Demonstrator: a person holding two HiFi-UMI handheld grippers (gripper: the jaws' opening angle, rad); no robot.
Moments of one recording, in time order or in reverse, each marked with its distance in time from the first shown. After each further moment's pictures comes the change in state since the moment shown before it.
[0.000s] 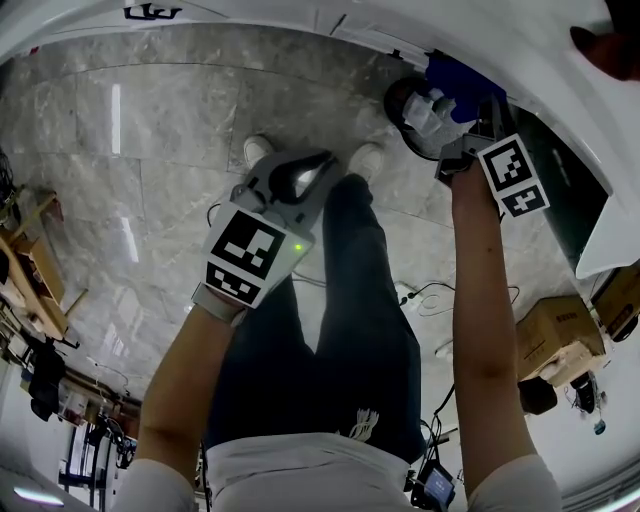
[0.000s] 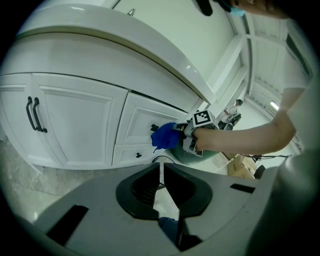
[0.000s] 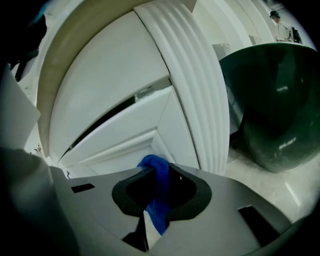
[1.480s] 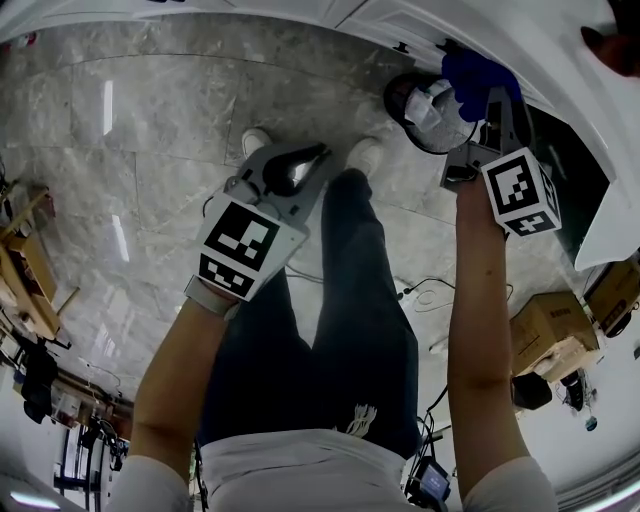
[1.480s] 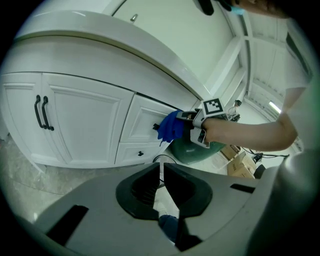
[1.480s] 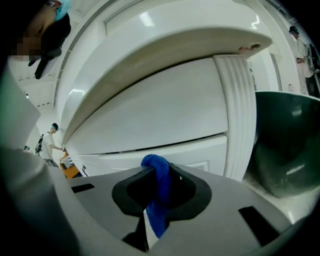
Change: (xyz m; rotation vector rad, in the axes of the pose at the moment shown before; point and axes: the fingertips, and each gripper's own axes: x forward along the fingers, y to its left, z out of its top) left arm -0.022 0.009 -0.014 0.002 -0.019 -0.003; right arm -0.040 0.071 0.032 -0.175 -0.081 0.100
